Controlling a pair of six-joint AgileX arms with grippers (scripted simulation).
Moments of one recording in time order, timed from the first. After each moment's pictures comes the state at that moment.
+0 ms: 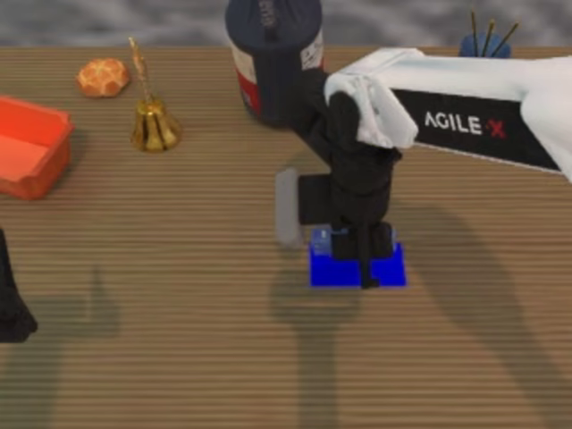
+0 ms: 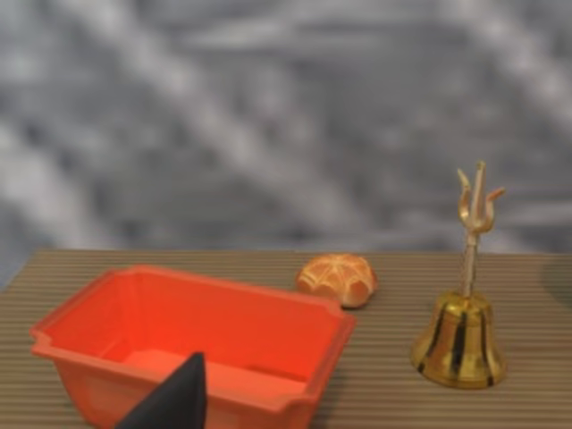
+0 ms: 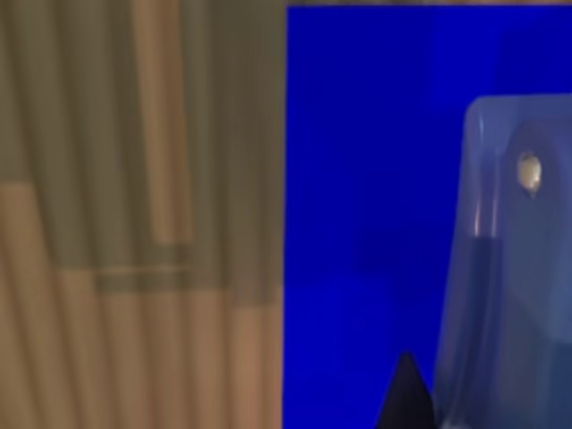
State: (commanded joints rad) left arm 0.00 0.00 0.00 0.00 0.00 0.00; right arm 0.63 2.31 1.75 -0.98 0.12 -0.93
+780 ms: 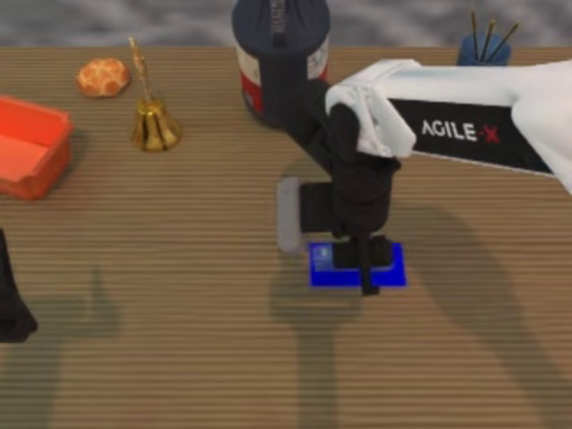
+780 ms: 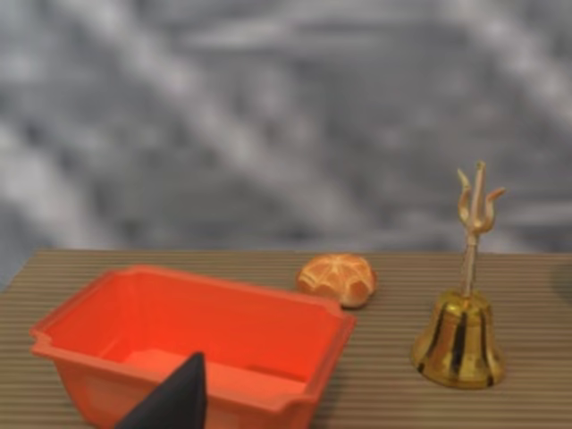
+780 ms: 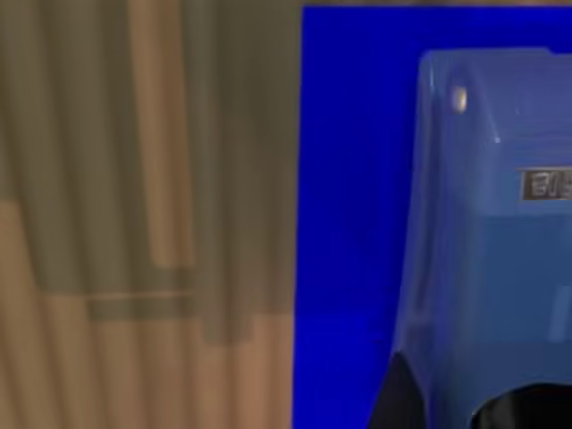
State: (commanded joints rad) left arm 0.00 0.00 0.00 0.00 0.00 0.00; right arm 0.63 2.32 1.73 -0.95 0.12 -0.93
